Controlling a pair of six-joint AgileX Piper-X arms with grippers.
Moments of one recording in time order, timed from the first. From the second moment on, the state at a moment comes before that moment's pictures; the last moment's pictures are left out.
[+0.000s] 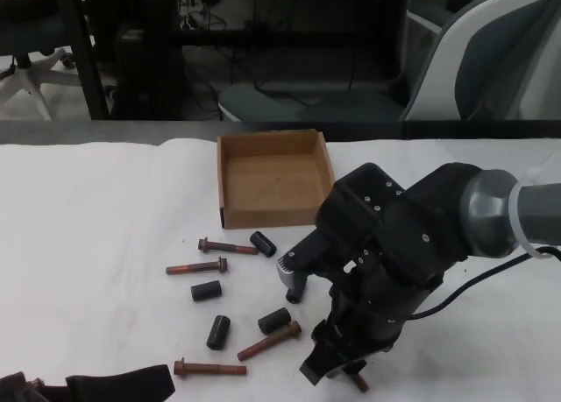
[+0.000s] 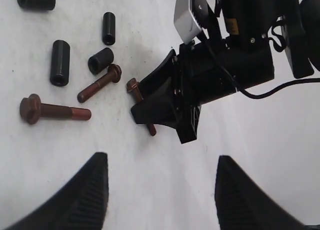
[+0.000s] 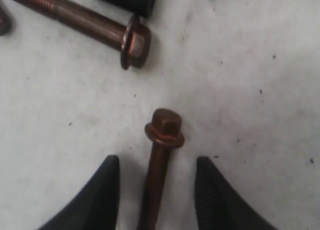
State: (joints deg) left arm -20.0 26.5 0.5 -1.3 31.3 -43.5; right arm 38.6 103.7 -60.8 39.7 -5.0 -5.9
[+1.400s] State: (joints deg) left arm -20.0 36.7 -10.3 12.0 27.7 -34.6; right arm 38.6 78.2 -48.0 34.3 -10.7 8.4
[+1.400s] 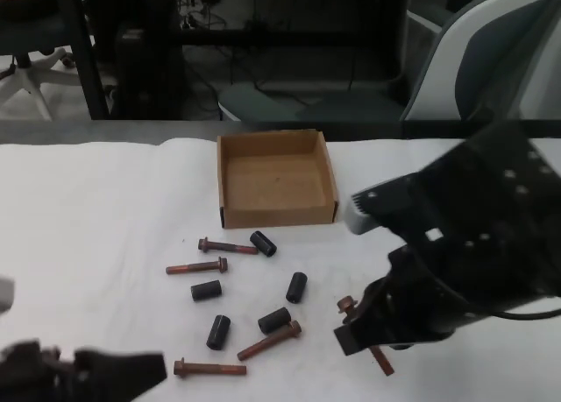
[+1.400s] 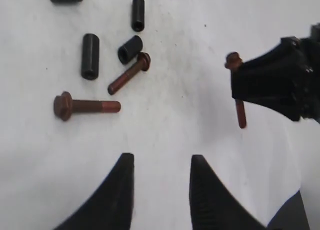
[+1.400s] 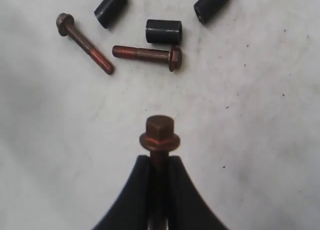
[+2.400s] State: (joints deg) left arm -20.0 82.6 -45.1 24.5 26.3 44.9; right arm 38.6 70.2 -47.0 34.0 -17.0 8.4
